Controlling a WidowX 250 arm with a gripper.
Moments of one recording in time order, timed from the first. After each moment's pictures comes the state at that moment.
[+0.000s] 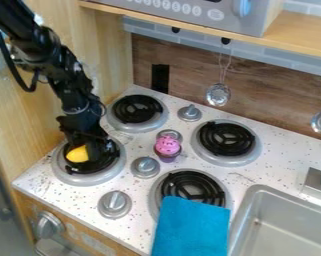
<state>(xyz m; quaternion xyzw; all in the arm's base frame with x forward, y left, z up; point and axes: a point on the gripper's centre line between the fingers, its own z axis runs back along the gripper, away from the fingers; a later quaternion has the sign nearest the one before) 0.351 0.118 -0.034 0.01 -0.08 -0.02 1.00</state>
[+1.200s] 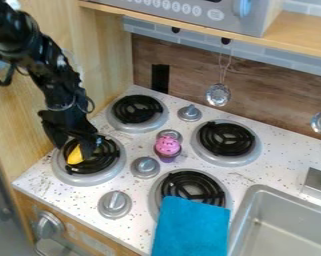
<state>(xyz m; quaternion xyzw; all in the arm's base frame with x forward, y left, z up) 0.324 0.121 0.003 0.04 -0.12 0.04 0.99</state>
